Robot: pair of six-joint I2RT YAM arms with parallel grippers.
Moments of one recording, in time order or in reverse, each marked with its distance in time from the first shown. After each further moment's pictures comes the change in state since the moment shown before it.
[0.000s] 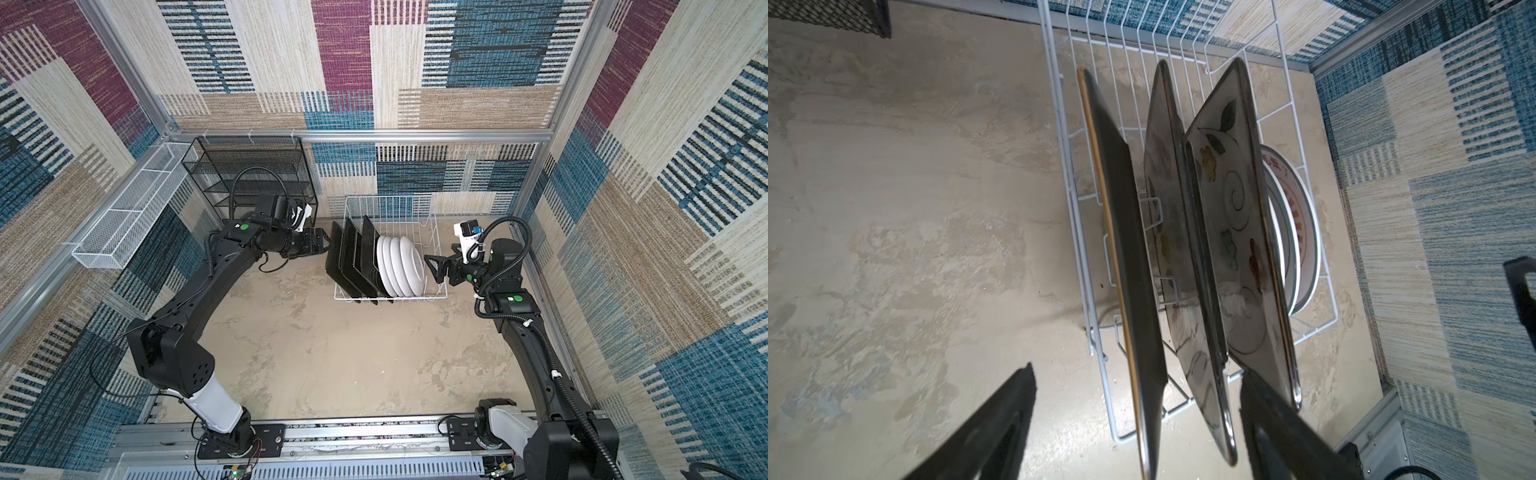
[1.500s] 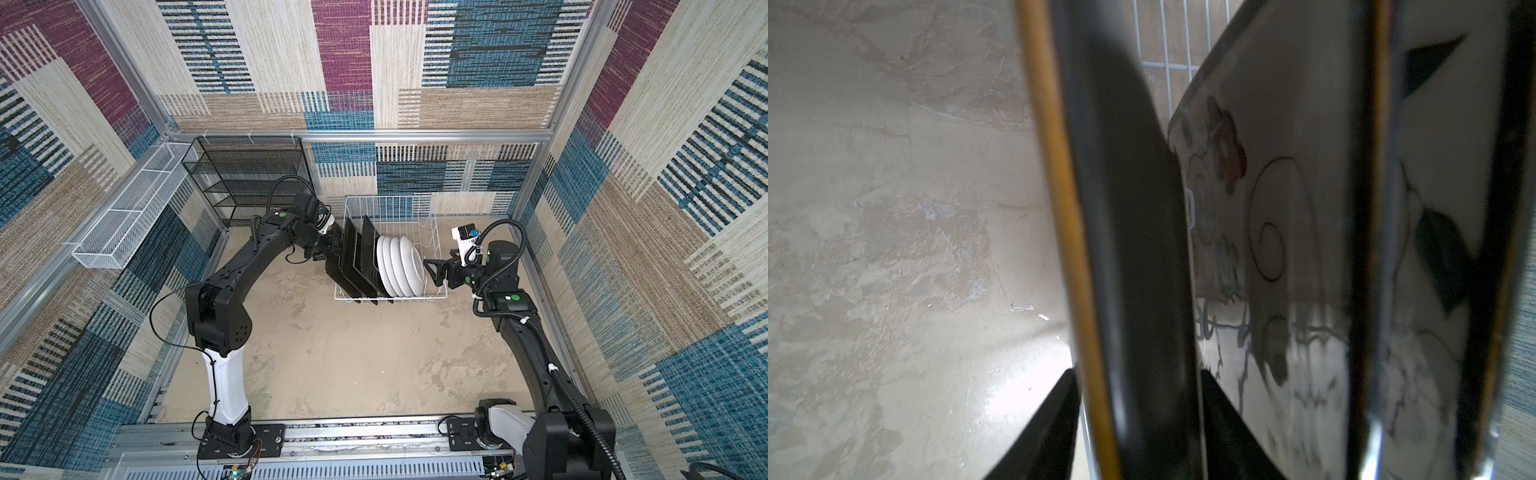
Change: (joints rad) left arm -0.029 0.313 0.225 -0.127 0.034 -0.028; right arm 0.001 0.026 -0.021 -0.008 0.000 0.000
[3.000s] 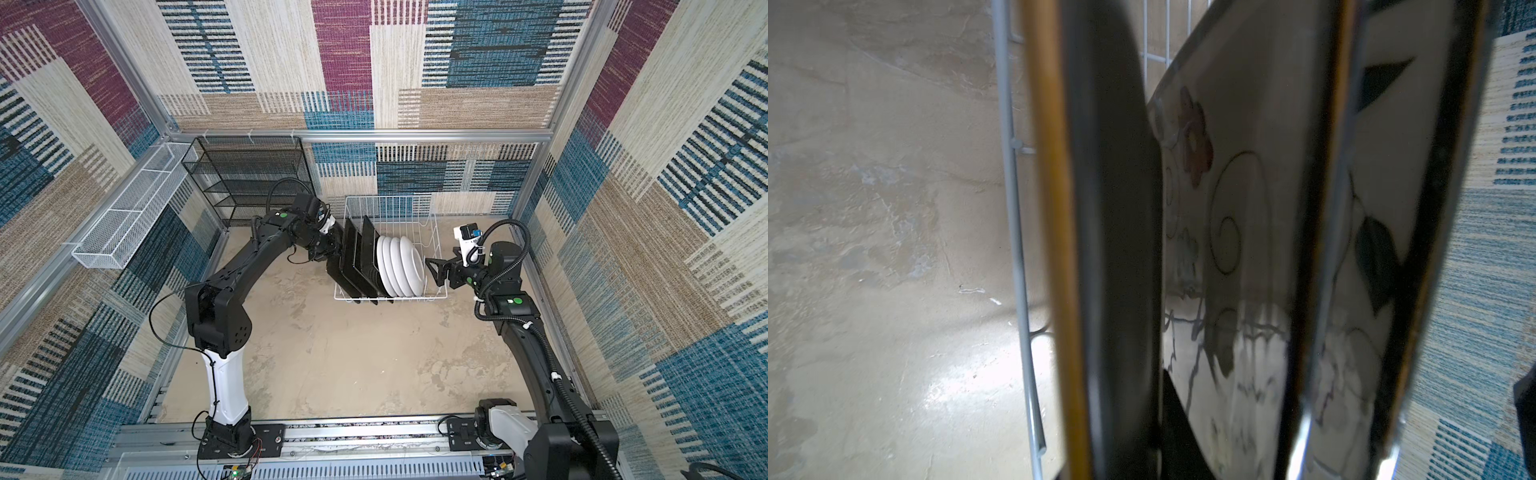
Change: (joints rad) left arm -0.007 -0.010 -0.005 0.014 0.058 -0.129; right arm 0.000 -0.038 -0.001 -0.001 0.026 -0.025
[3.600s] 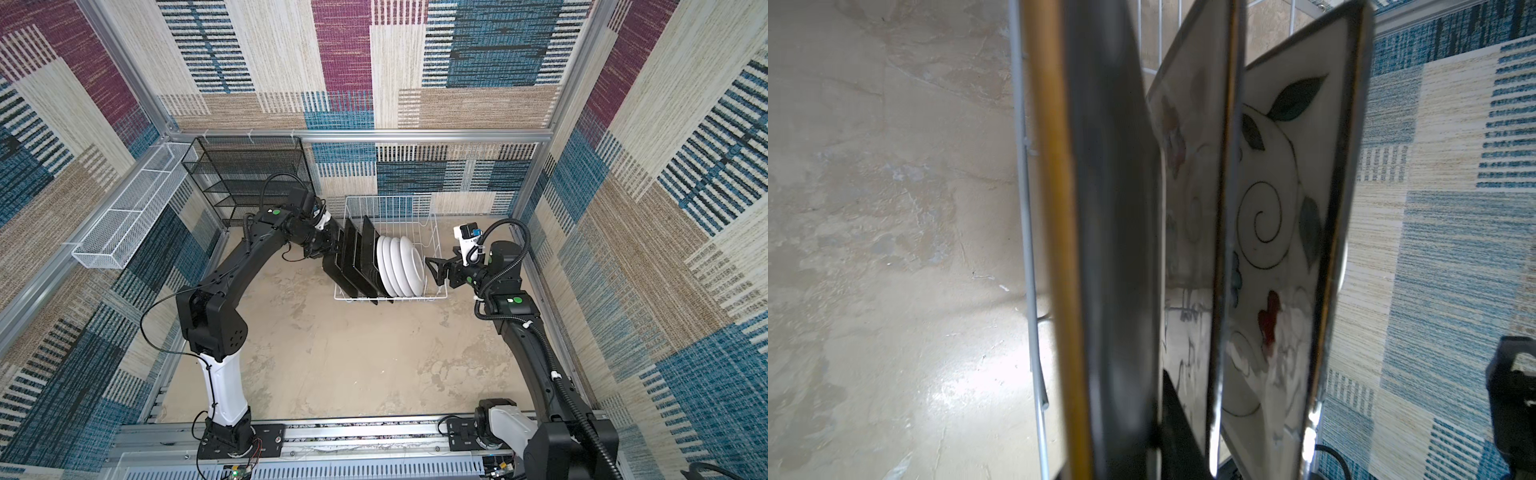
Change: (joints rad) left arm 0.000 -0.055 0.029 -0.050 -0.020 -0.007; right arm 0.000 0.006 0.009 0.000 0.000 0.006
